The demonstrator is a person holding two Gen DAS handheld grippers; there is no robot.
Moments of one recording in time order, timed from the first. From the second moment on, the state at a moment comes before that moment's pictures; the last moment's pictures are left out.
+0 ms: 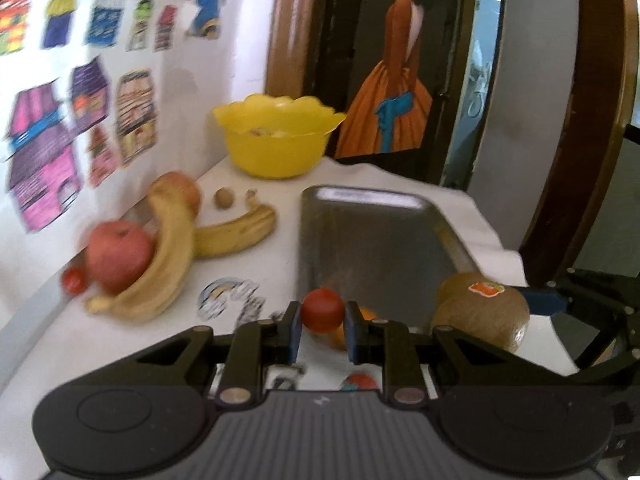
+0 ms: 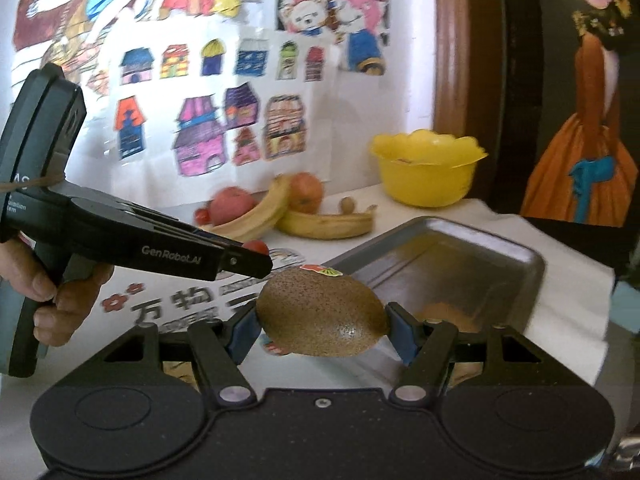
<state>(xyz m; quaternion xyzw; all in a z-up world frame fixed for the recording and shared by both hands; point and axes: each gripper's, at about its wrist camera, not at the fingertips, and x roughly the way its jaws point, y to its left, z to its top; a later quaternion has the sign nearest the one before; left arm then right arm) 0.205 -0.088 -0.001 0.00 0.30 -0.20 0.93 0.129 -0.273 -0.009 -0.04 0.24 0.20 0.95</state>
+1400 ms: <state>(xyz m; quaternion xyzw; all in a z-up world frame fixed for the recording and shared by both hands) 0.274 -0.130 -0.030 0.01 0.32 -0.21 0.92 0.179 -0.271 -0.018 -0.12 0.26 0.16 0.95</state>
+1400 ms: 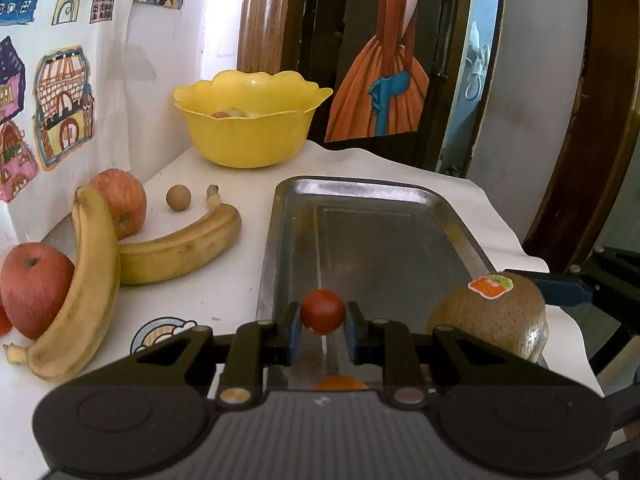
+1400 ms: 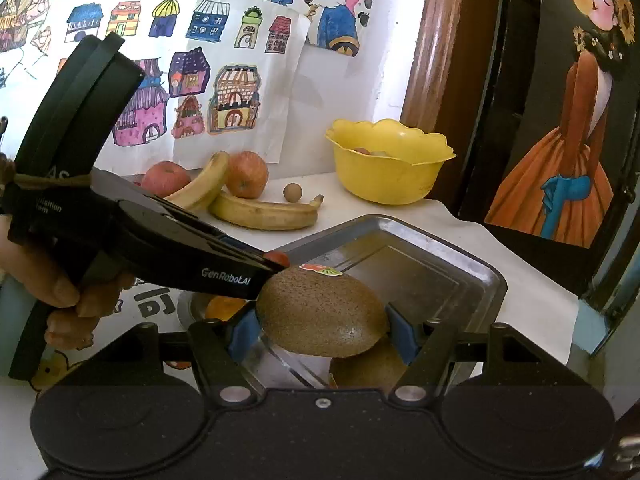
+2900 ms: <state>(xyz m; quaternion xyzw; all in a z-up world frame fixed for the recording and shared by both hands) 0.176 -0.040 0.044 -0.09 0.21 -0.14 0.96 0.086 -0.262 0.053 -0.06 0.16 0.12 0.98</state>
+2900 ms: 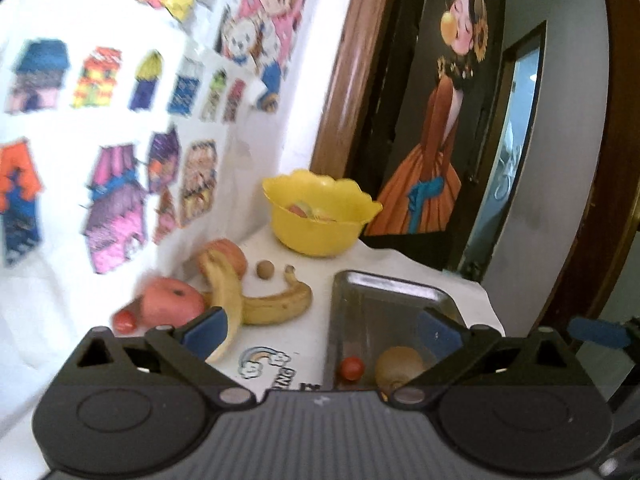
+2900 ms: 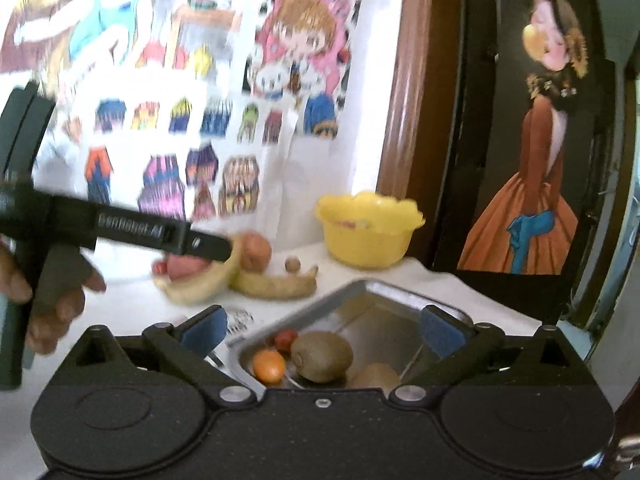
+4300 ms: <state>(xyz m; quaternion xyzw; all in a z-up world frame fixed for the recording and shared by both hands) 0.129 0.066 0.054 0.02 0.23 -0.10 0.97 0.112 -0.159 0.107 0.05 0.22 0.20 0.96</state>
